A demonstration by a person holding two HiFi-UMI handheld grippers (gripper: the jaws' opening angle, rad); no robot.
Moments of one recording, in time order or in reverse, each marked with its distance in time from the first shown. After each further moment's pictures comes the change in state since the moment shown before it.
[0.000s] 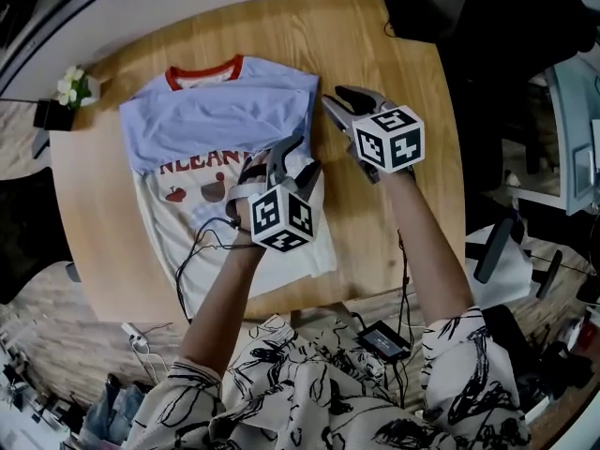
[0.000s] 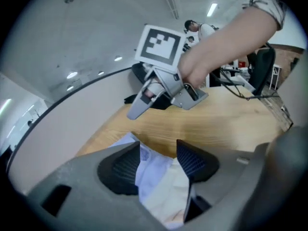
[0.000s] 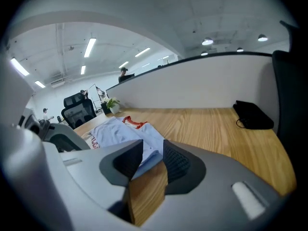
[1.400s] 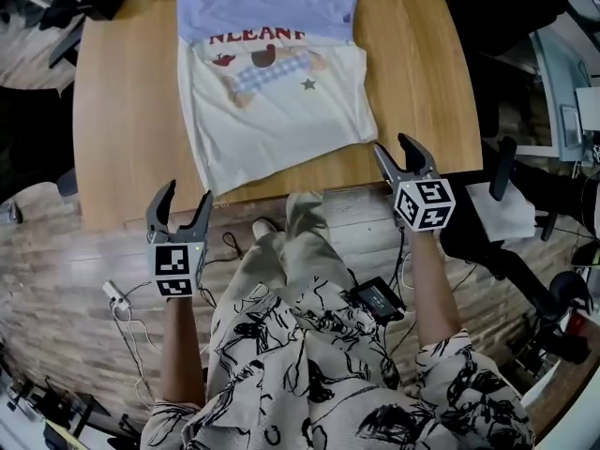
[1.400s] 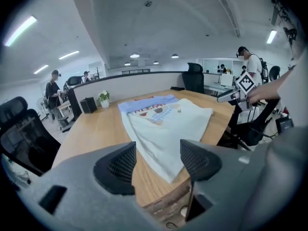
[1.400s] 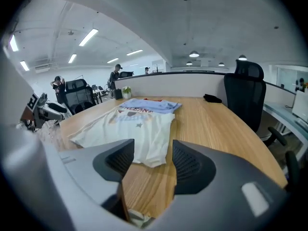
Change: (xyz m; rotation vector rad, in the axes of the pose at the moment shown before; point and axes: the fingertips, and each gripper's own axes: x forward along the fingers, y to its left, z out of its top) left arm -0.396 -0.128 -0.296 -0.602 0.000 0.333; right arm -0.218 0.238 -0.212 -0.013 -0.032 -0.289
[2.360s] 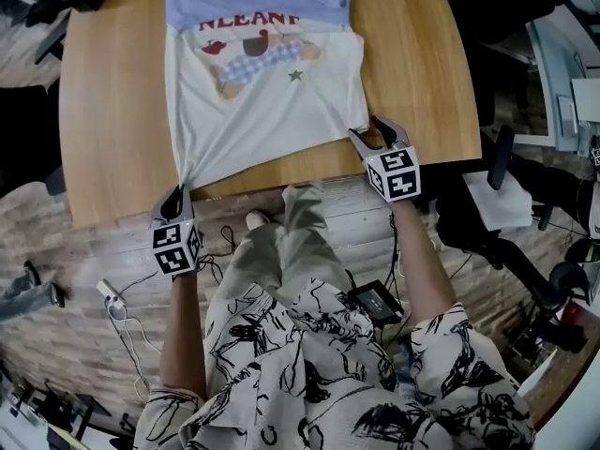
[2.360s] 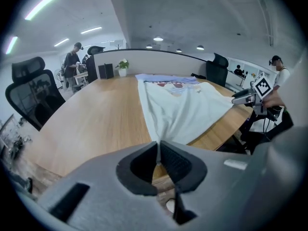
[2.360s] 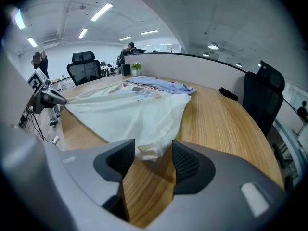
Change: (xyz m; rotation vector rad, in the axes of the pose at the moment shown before) left arm 0.041 0.023 -0.108 -0.273 0.156 0.099; right arm 0.065 0.015 -0.050 -0.204 0.198 0.025
